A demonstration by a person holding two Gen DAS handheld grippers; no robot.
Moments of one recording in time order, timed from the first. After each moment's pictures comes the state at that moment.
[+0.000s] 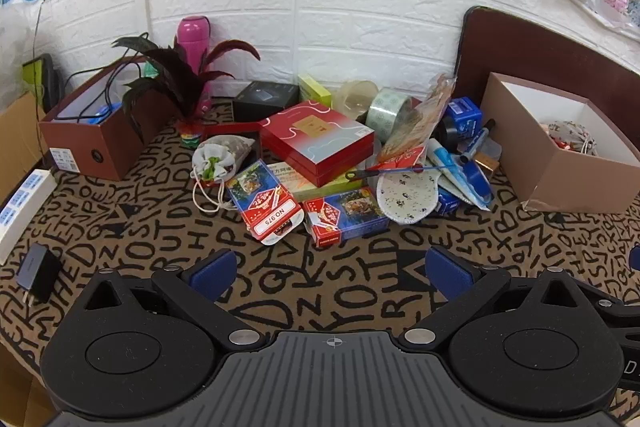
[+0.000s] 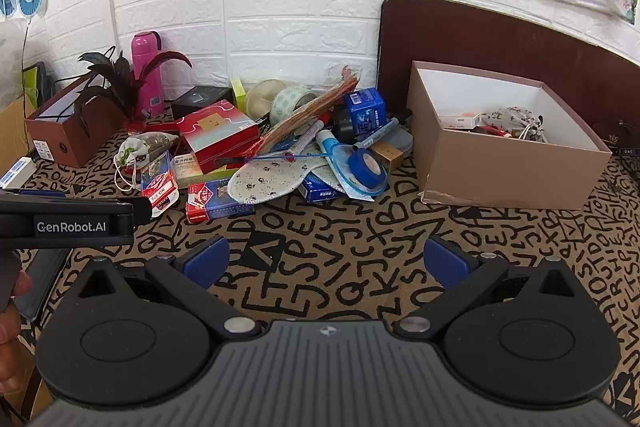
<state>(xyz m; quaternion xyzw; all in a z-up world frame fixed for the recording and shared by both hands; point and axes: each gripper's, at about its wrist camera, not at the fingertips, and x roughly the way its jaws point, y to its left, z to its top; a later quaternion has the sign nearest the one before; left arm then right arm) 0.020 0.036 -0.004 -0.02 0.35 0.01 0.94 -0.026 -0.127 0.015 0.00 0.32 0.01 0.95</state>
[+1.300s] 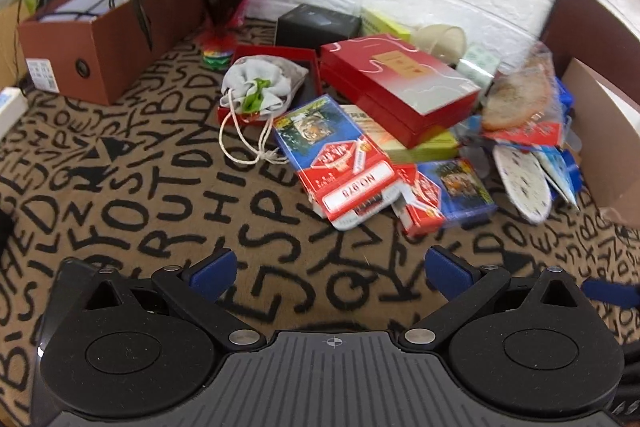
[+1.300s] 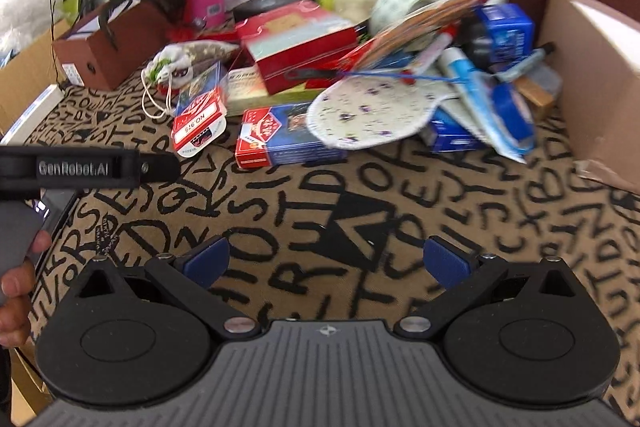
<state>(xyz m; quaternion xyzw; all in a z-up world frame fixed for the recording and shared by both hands) 0.110 0.127 -0.094 -0.10 0.41 0.02 0.91 0.083 -0.069 -0.080 -0.01 0.42 0.14 0.90</state>
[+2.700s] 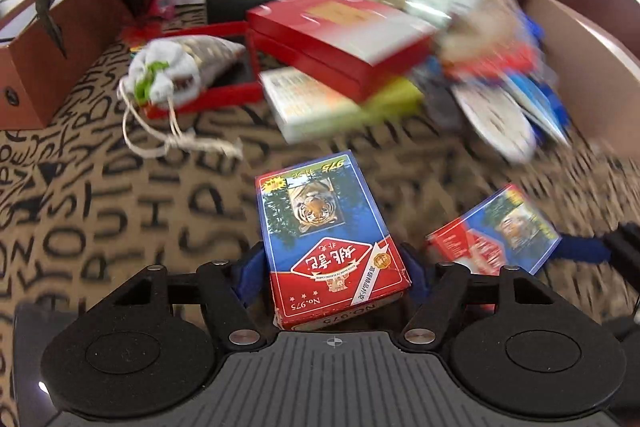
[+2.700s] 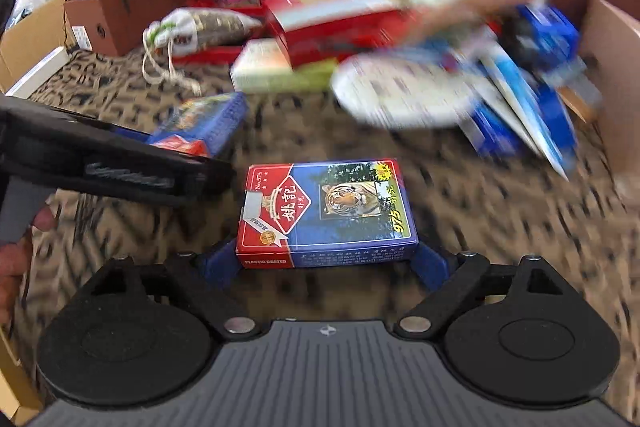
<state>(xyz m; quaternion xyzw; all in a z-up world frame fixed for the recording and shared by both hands) 0.109 0.093 -0.121 -0.02 0.44 -0.07 0.90 0.071 -0.064 -0.099 -0.05 0.42 0.15 0.89</state>
